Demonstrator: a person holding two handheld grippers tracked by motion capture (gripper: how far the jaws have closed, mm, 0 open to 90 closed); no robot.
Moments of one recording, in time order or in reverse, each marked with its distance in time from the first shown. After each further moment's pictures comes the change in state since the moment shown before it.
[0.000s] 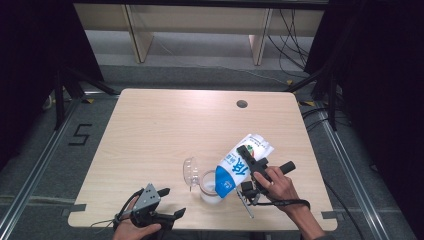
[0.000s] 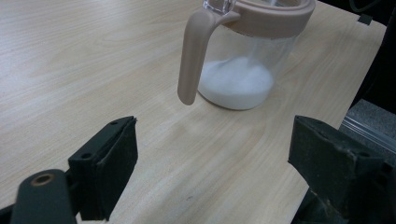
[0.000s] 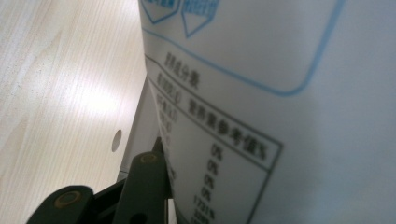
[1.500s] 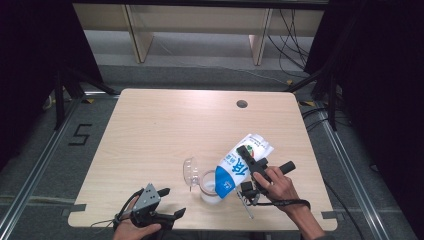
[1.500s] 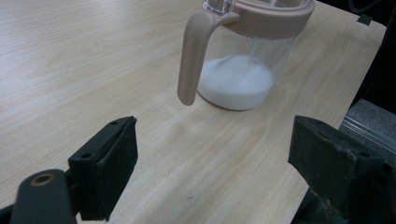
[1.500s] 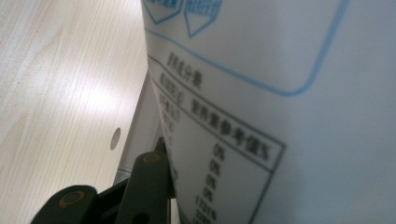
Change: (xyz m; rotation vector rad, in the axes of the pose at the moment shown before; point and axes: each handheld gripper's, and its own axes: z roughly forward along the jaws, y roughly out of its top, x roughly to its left) left arm 0.001 0.001 0.000 -0.001 -0.005 0.022; right arm 0.000 0.000 0.000 -0.002 0.000 -0.012
